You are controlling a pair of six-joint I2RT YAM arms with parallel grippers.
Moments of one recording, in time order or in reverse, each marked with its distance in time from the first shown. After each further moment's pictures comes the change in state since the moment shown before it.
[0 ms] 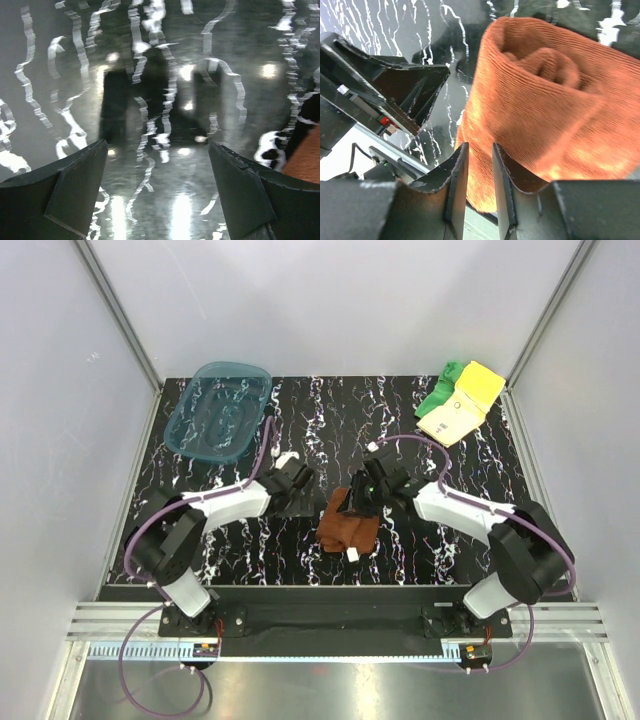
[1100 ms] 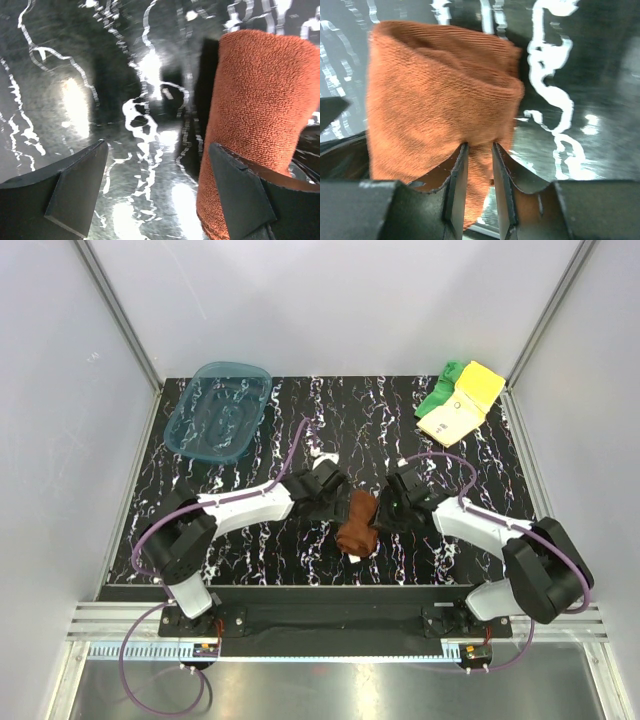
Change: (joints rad) left arm -0.190 0.073 0.173 -0.010 0.120 -0.020; right arm -0.091 -0.137 -0.199 -0.066 0.133 -0.018
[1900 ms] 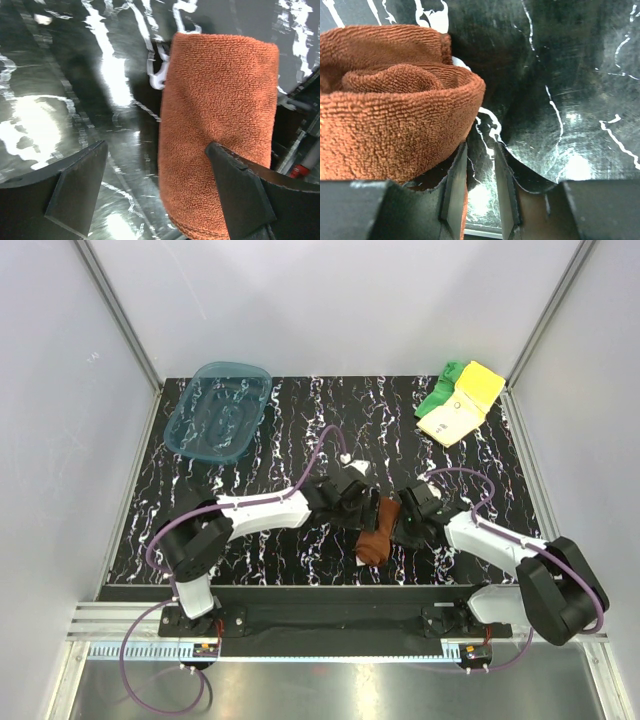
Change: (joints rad) left arm -0.116 0.078 0.082 0.131 0.148 -0.019; right arm -0.033 -0.126 -0.133 -0.113 0.121 0.037
